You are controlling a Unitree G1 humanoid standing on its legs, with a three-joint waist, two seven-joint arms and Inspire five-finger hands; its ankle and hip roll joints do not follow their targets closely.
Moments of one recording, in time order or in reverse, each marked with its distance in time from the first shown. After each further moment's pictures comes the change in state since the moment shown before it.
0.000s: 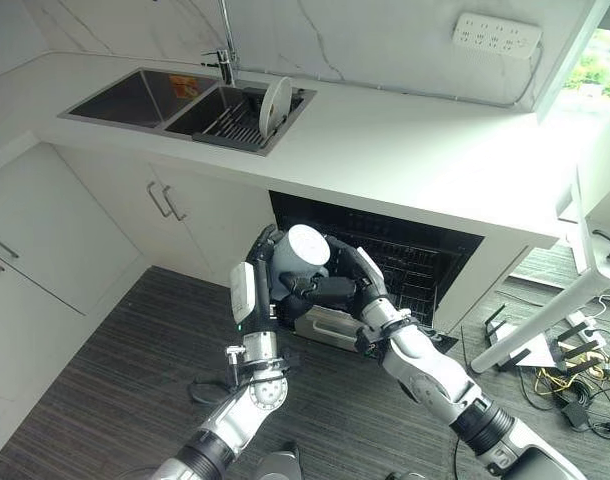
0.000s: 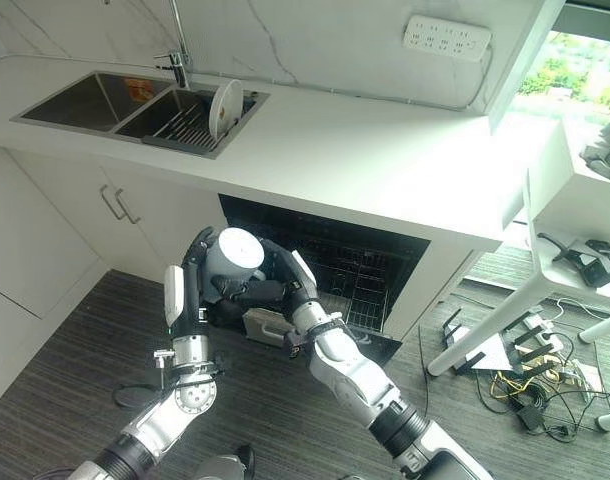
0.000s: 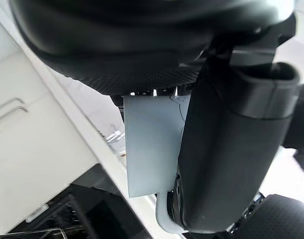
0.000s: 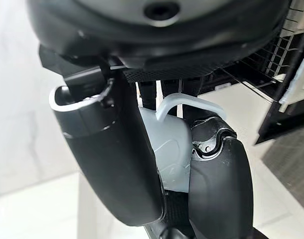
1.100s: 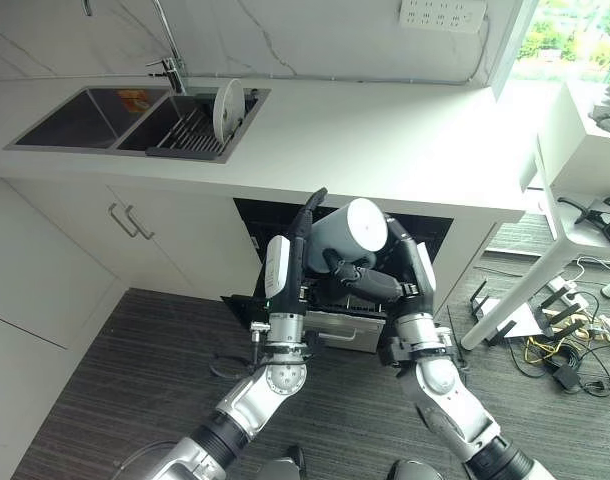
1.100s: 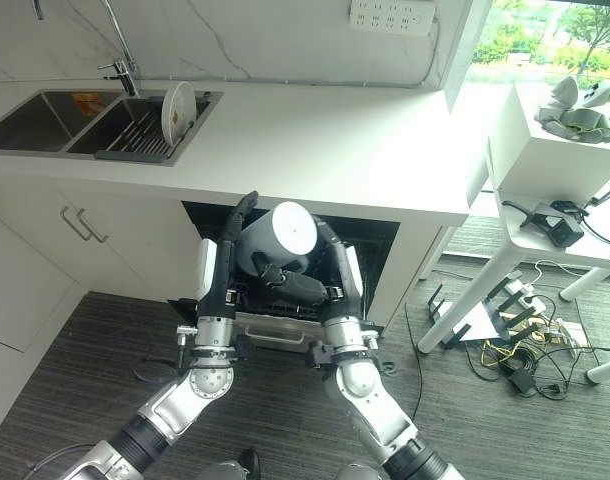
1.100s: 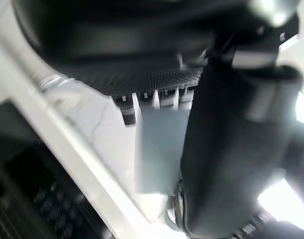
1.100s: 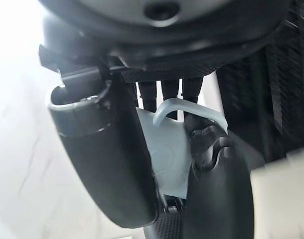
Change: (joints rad) left arm -0.014 -0.035 -0.018 -0.105 -0.210 -0.065 -0.304; right arm 0.206 -0.033 -0.236 -0.120 -0.337 -0.295 -0.216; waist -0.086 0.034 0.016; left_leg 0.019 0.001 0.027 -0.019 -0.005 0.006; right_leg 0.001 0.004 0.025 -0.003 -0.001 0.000
